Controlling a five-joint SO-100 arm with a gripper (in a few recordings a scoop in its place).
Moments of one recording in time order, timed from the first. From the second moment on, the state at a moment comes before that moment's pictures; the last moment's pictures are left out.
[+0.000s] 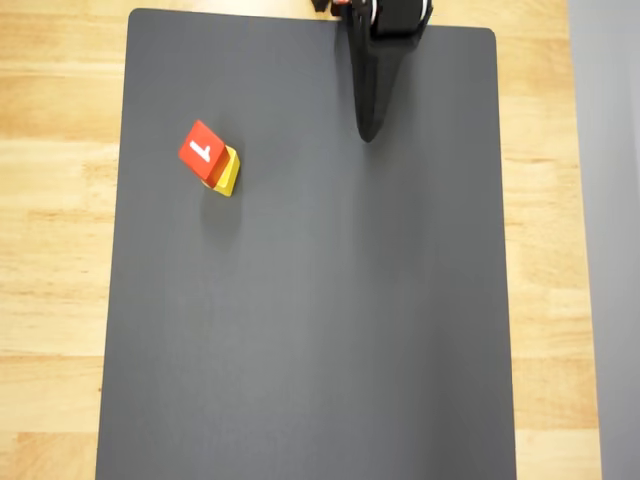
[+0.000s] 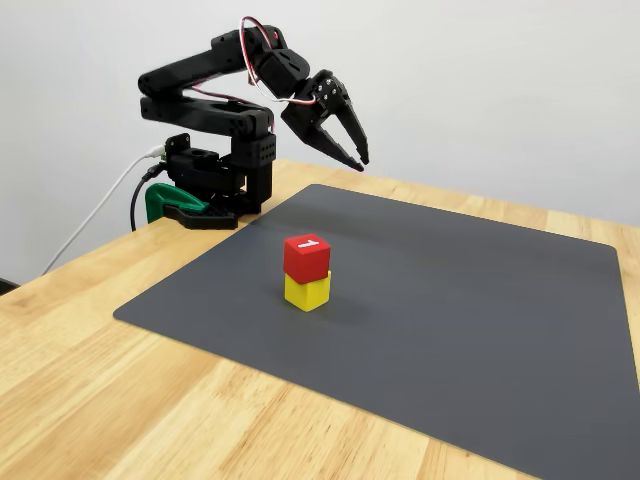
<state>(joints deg) 2.3 179.3 149.2 64.8 -13.7</state>
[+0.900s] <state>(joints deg) 1.4 180.0 153.1 63.6 -11.3</state>
